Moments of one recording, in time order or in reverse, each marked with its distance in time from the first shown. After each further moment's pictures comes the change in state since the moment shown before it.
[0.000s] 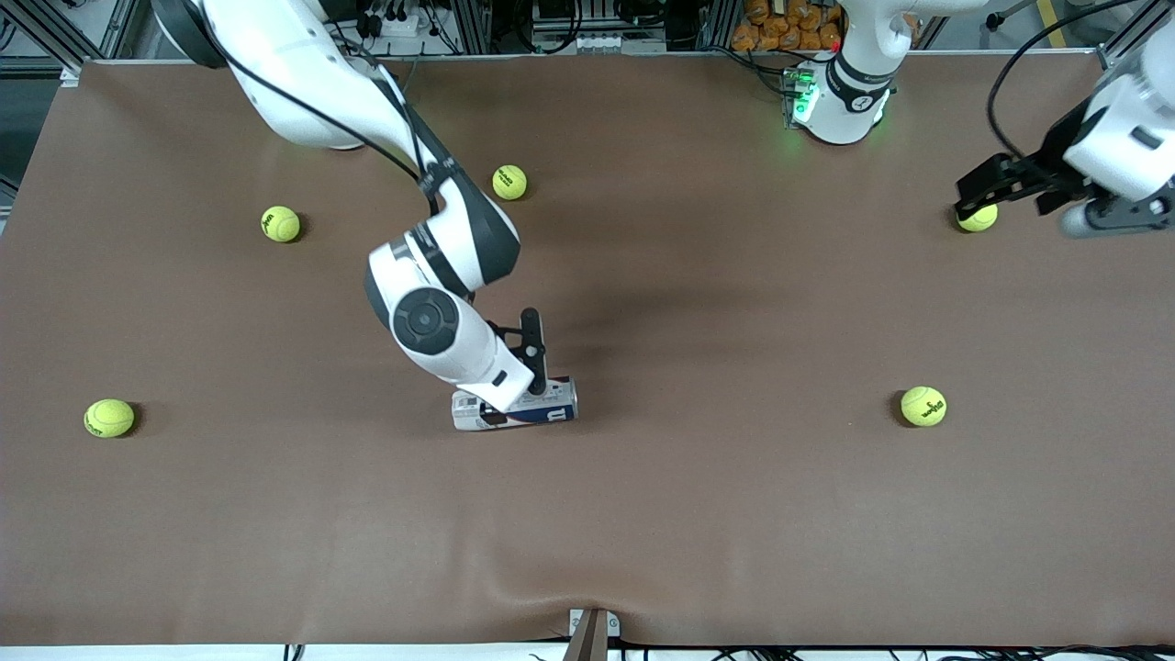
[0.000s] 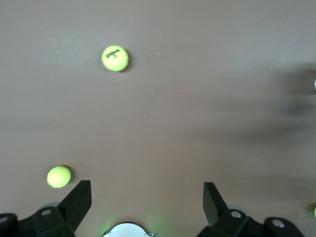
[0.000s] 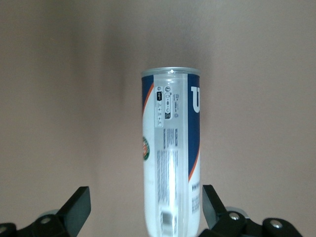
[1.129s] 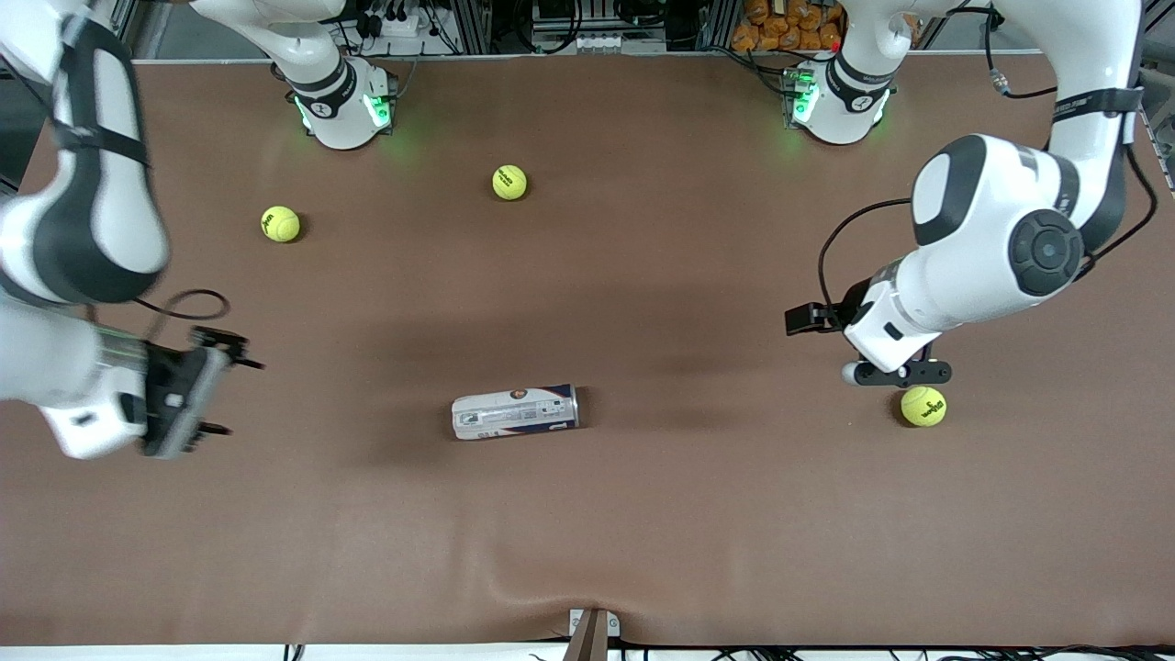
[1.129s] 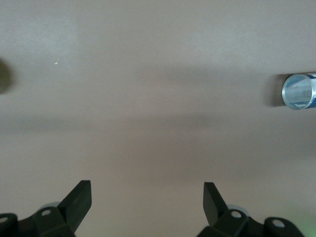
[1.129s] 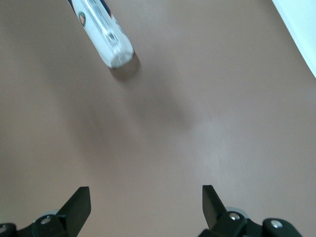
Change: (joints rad) left arm -0.042 0.308 -0.100 -0.111 -0.174 0.403 -0.054; right arm -0.473 -0.244 -0.078 0.003 0.121 -0.276 0.023
